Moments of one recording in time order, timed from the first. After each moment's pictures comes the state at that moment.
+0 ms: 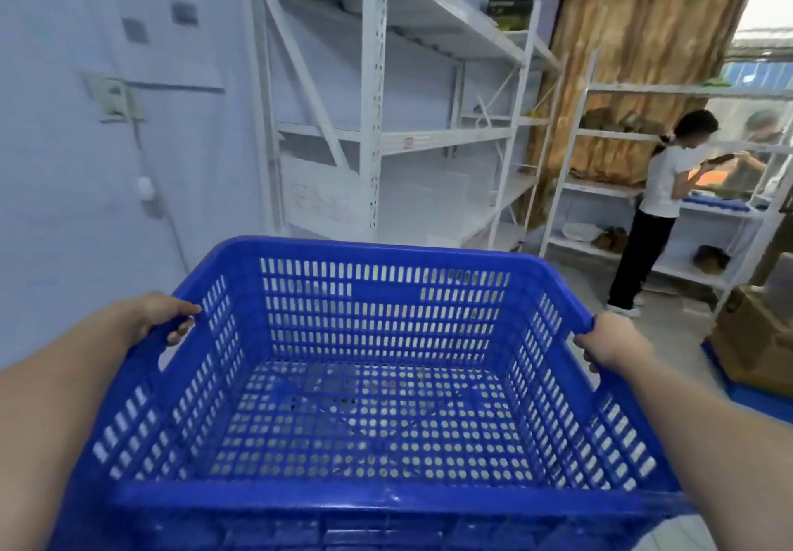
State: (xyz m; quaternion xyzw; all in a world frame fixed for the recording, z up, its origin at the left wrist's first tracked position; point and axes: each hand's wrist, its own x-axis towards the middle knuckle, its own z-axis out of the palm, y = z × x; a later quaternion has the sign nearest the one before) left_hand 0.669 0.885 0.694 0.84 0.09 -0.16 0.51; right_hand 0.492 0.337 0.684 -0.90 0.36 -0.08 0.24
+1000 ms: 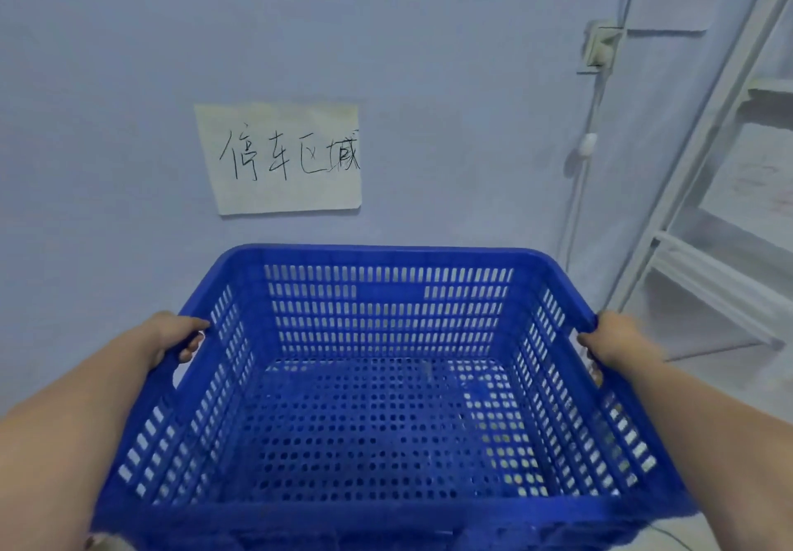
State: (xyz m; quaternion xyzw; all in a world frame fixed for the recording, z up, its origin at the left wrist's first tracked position) left_hand 0.405 1.380 0.613 0.70 0.48 0.07 0.52; right_hand 0.685 0.883 0.597 -0.97 -0.02 0.06 0.23
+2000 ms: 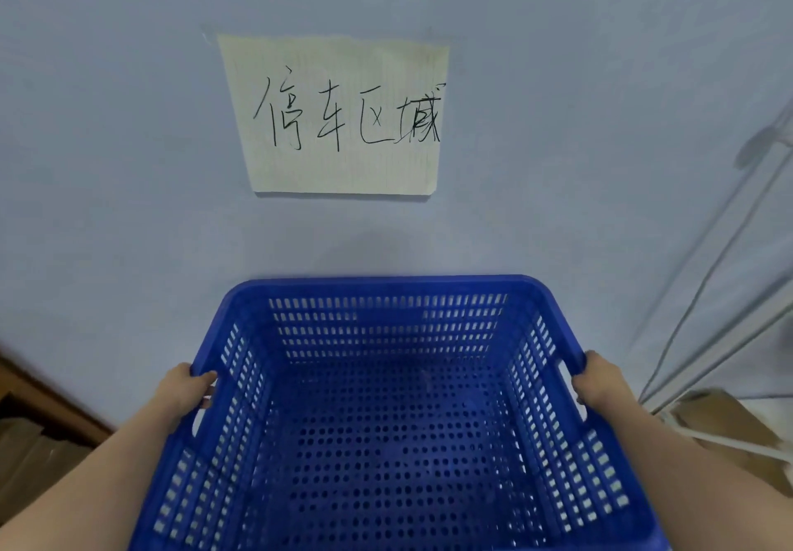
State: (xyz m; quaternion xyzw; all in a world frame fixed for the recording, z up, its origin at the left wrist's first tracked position) left_hand 0.421 1.483 0.447 0.65 0.59 0.10 0.47; right_hand 0.771 1.035 0.470 -0.96 -0.05 0.18 0.20
